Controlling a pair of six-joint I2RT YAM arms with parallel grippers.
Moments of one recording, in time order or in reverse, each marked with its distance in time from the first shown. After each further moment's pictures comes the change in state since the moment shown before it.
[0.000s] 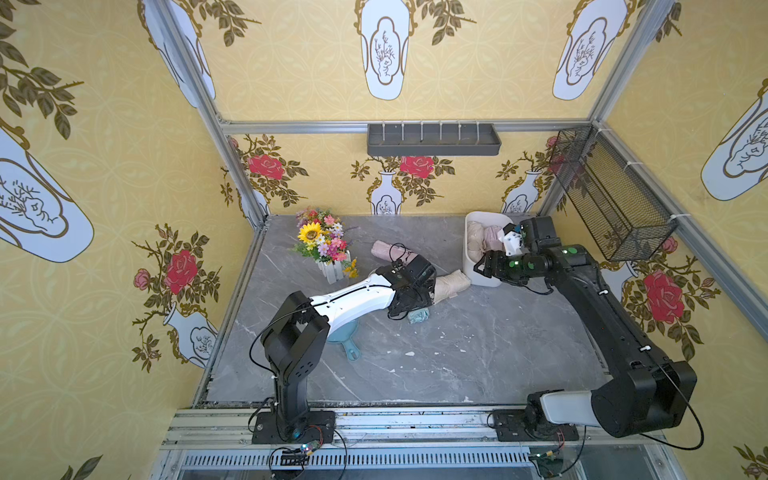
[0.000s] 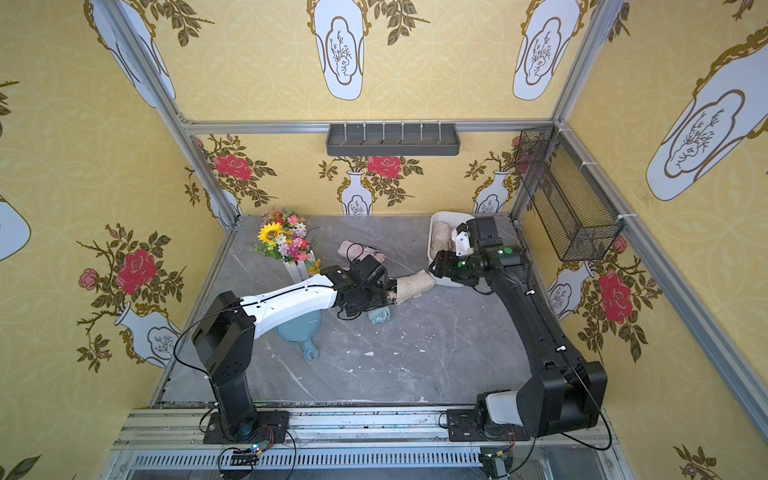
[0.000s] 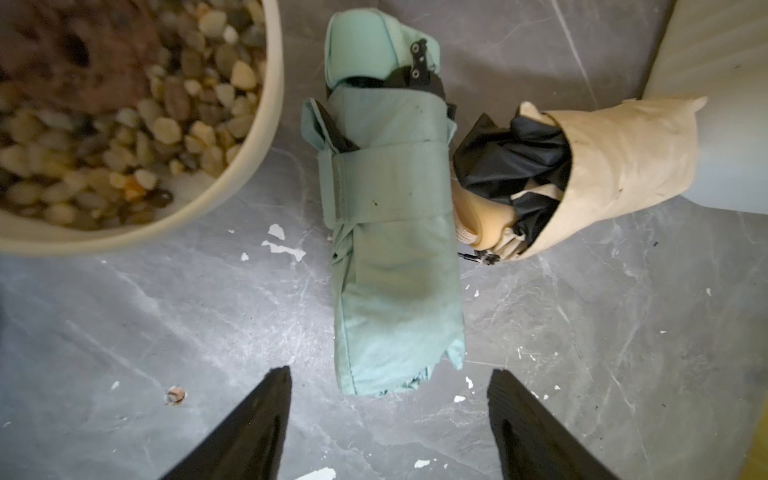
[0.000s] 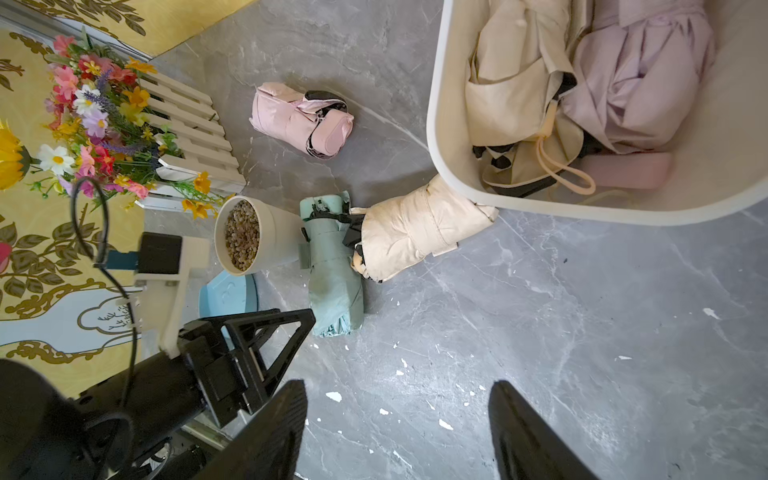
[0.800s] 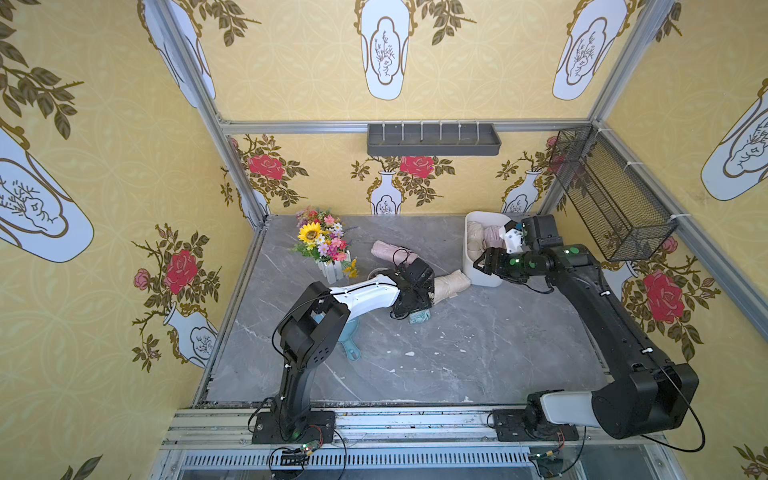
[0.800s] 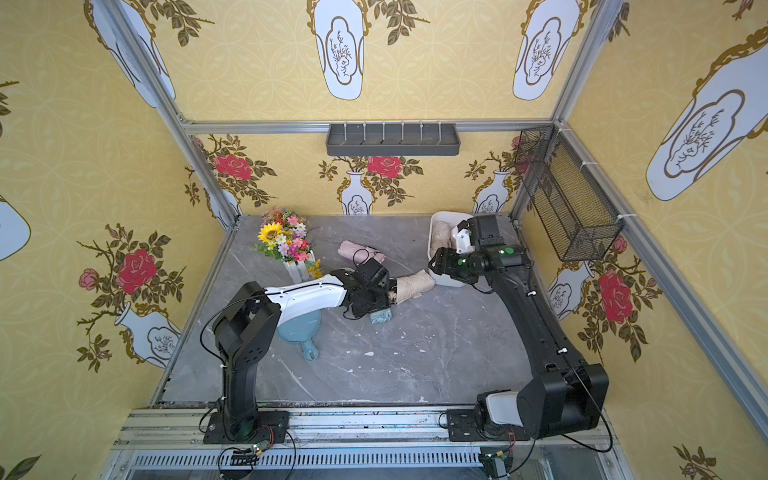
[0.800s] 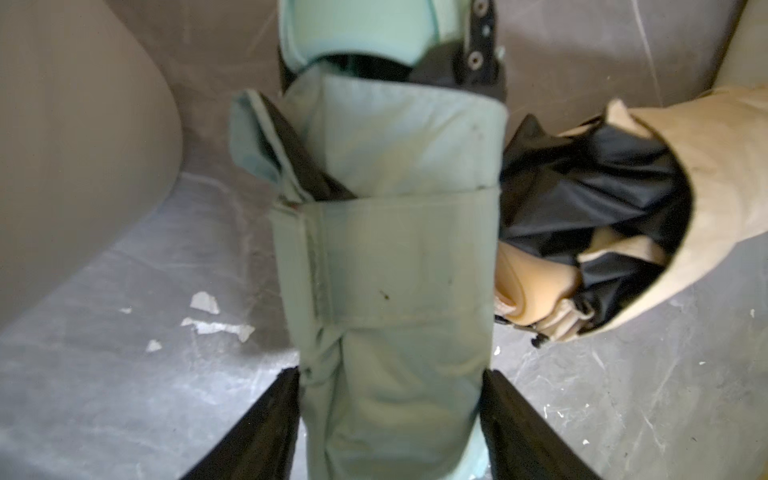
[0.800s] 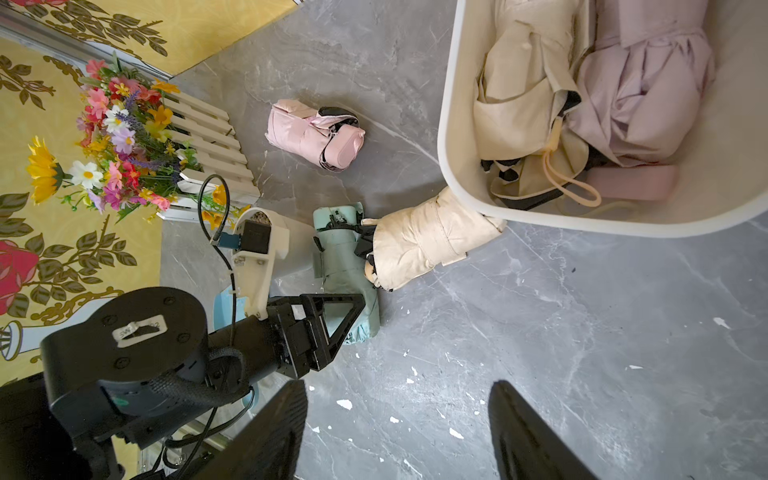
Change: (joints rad) left arm 0.034 0.128 -0.013 0.160 0.092 0.035; right arm 0.000 -0.006 0.011 0.017 -0.009 0.024
